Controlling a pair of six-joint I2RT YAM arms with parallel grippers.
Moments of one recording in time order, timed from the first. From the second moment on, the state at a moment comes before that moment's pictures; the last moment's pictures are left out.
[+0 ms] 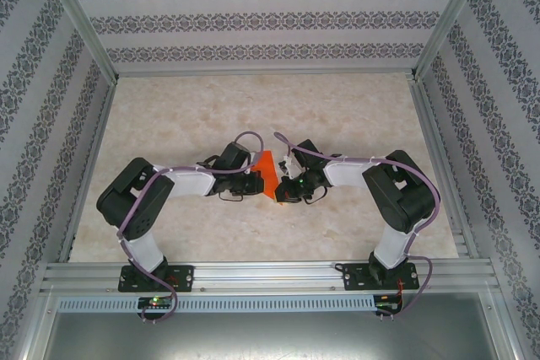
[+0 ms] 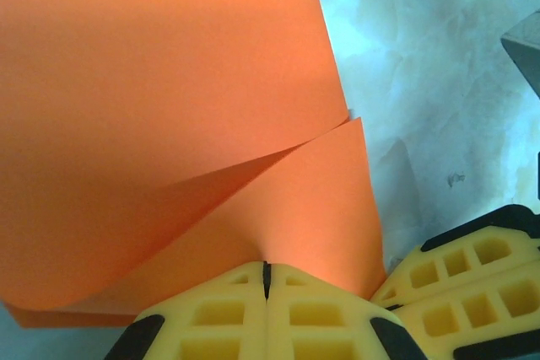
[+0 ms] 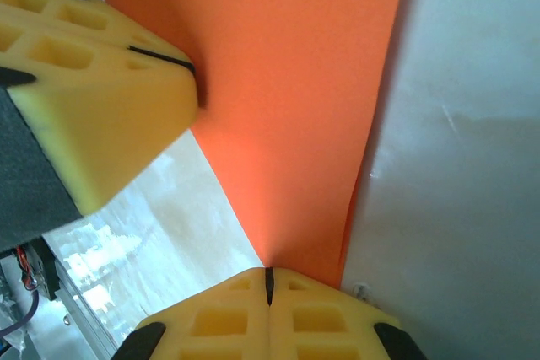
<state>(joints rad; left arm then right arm) -0.58 1.74 0.80 -0.01 0.36 -0.63 0.57 1.78 0.84 -0.27 -0.65 0.49</state>
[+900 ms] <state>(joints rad) -0.36 1.71 0.75 0.00 0.39 -0.52 0.56 1.78 0.84 -0.25 -0.65 0.47</state>
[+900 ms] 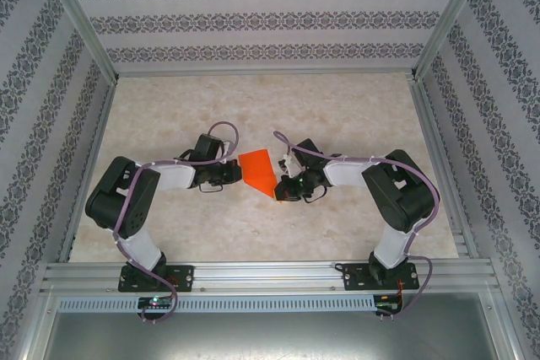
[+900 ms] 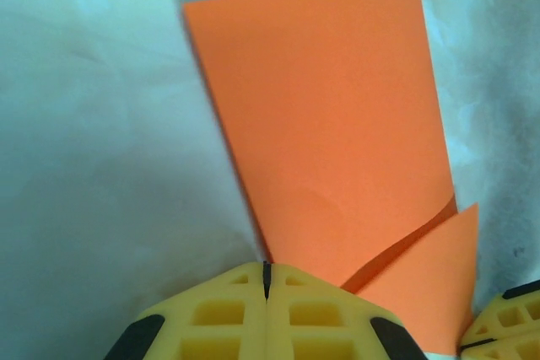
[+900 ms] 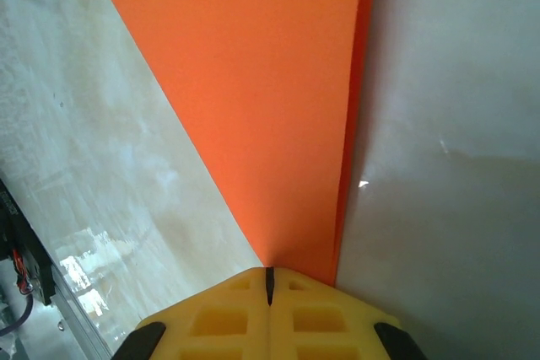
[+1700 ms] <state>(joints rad) -0.36 1.41 0.57 0.00 0.45 -0.83 0.48 1.70 0.85 -0.14 -0.60 0.34</state>
